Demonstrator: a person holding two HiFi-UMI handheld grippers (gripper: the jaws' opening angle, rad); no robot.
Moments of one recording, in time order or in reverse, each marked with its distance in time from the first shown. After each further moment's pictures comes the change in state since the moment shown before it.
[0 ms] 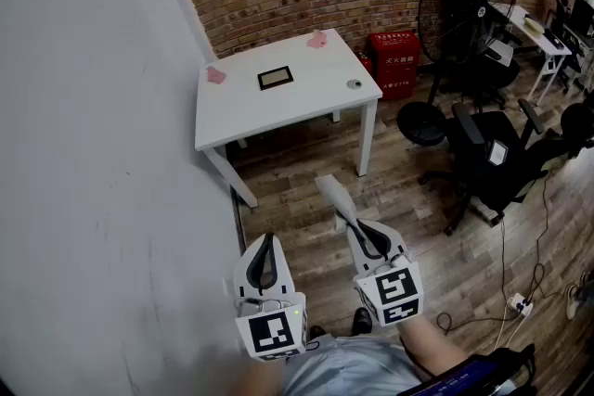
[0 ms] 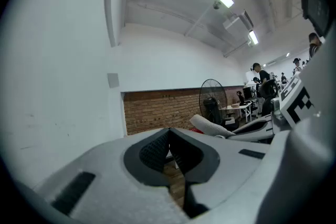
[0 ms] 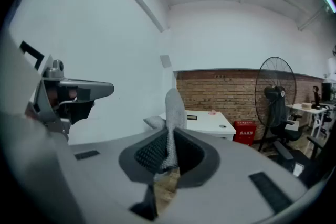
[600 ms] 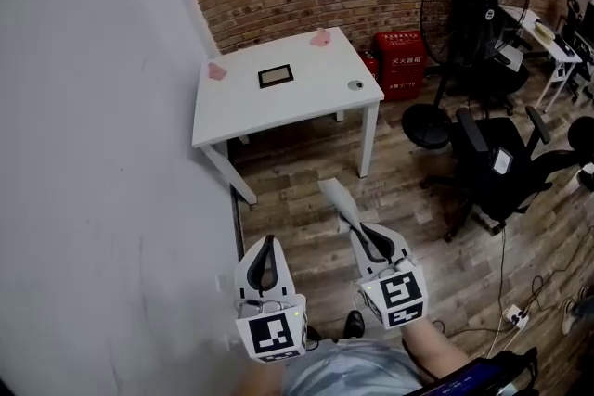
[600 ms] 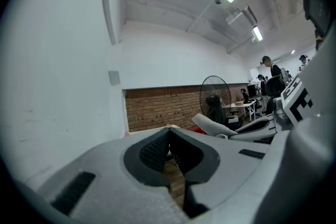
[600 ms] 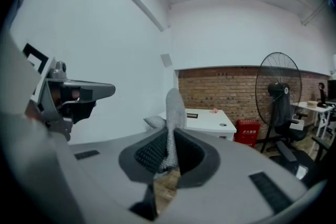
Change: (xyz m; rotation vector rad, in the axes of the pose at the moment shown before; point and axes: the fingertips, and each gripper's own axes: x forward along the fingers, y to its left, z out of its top) left arm 0.021 -0.033 -0.004 0.008 0.020 0.050; right arm -0.002 -0.044 -0.010 -0.002 0.001 0.053
